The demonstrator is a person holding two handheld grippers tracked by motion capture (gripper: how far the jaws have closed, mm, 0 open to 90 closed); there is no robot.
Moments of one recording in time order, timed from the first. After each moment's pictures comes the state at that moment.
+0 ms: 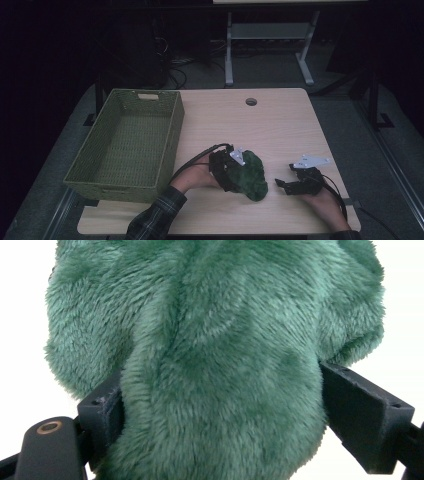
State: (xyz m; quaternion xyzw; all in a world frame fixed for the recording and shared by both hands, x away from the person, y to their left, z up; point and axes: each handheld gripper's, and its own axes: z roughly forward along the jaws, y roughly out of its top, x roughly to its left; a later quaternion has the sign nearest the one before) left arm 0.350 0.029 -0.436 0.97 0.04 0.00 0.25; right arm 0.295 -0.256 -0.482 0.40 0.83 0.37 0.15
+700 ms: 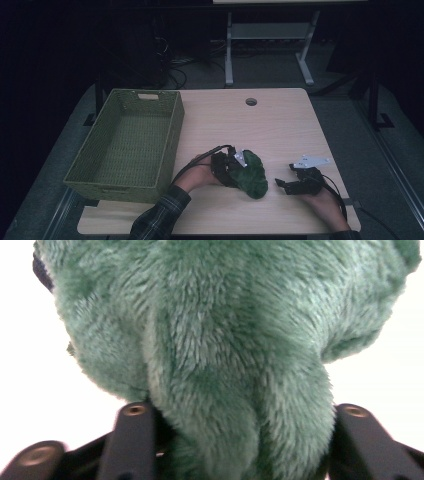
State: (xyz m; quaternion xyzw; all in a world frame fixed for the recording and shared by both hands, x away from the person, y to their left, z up) left arm 0.352 0.024 -0.441 0.98 0.05 0.00 0.21; right arm 0.296 -0.256 -0.482 0.40 0.83 0.37 0.15
